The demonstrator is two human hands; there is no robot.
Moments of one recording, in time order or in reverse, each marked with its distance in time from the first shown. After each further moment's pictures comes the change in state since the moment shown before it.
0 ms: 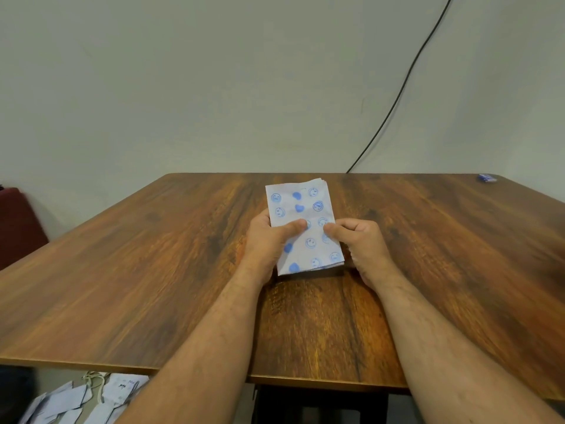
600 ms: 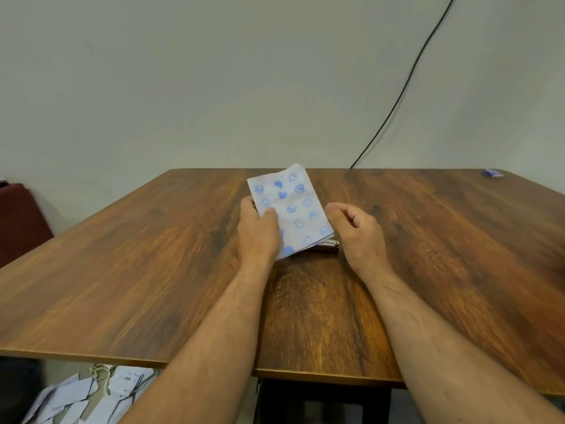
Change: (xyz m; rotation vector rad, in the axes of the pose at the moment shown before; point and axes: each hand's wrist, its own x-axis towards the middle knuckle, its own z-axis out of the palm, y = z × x) left_hand 0.002 0.002 0.000 0.208 0.417 0.118; right_hand -0.002 0.001 0.015 -0.269 0.193 -0.256
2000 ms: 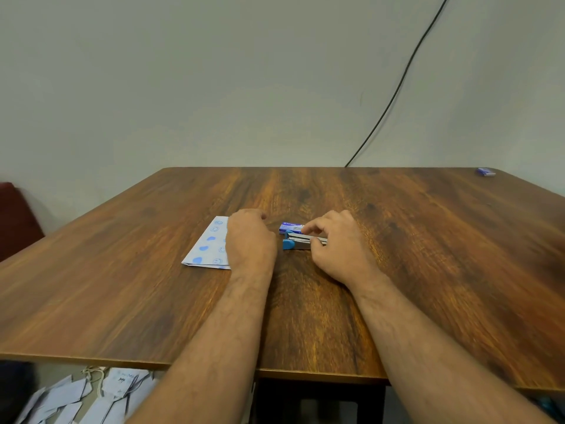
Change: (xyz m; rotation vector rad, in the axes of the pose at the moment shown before) left_hand 0.000 -0.007 -0.002 0.797 0.084 0.156; right_hand -0.004 0.005 0.012 -0.614 -0.156 -0.258
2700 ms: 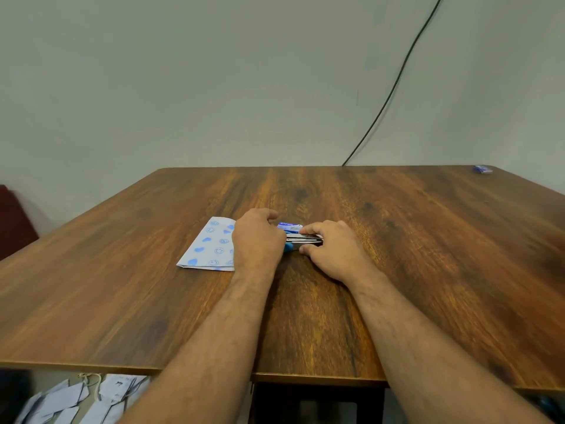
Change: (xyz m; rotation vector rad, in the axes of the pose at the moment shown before) left_hand -0.008 0.010 0.004 -0.180 -0.014 0.061; right_hand 0.007 0.007 0.007 0.035 -0.184 0.174
